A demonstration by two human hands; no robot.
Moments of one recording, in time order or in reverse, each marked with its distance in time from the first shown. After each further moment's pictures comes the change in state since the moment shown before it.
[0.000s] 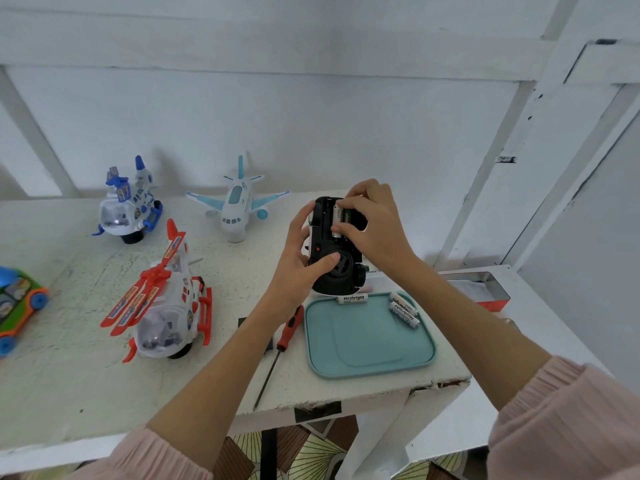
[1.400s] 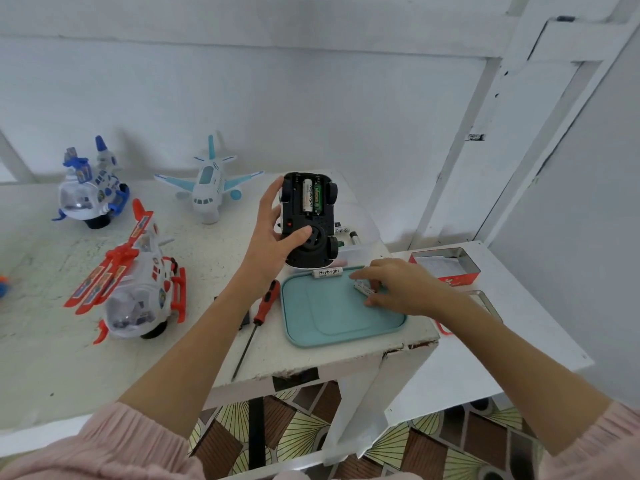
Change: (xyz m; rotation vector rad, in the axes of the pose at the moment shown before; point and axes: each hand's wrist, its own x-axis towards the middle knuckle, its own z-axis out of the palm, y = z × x) left_hand 0.000 -0.006 -0.002 0.039 0.022 0.014; right_hand -0.095 0.026 -0.056 -0.375 -0.901 0.167
